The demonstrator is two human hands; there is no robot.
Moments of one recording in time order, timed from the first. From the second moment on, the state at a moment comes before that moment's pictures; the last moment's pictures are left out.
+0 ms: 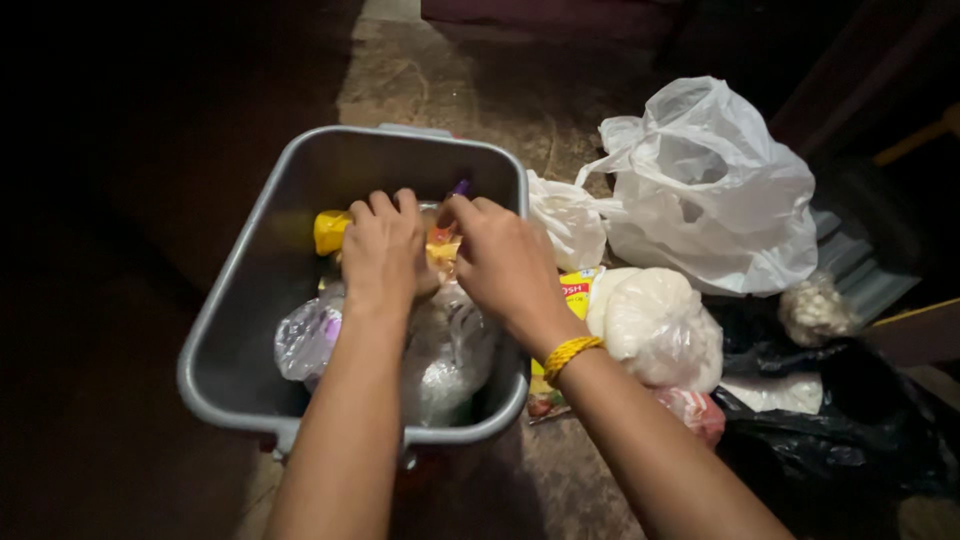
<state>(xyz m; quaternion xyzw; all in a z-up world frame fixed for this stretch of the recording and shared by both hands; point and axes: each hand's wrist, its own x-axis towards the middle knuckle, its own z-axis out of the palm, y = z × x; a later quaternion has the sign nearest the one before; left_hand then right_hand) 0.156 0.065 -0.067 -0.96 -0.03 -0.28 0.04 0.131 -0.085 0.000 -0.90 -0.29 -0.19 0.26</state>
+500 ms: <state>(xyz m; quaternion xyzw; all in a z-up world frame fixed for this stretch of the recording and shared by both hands) 0.103 0.039 -0.006 -0.90 0.12 -0.38 -0.19 0.125 -0.089 -0.004 -0.86 -0.26 -0.23 0.38</state>
